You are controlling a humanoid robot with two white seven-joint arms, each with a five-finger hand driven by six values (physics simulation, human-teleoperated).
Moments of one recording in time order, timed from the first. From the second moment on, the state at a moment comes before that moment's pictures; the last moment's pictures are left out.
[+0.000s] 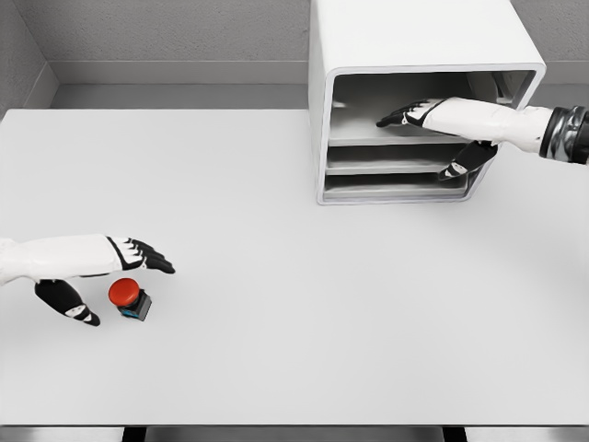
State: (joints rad) left arm -0.72 1.25 -1.12 -1.68 0.10 -0.61 -0.40; right arm -0.91 -0.78 0.84 -1.20 0.08 -0.61 0.51
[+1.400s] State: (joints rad) left arm -0.71 1.23 -1.12 -1.68 0.02 -0.61 -0.41; right arm -0.88 -0.80 0.86 -1.23 0.09 -0.61 0.50
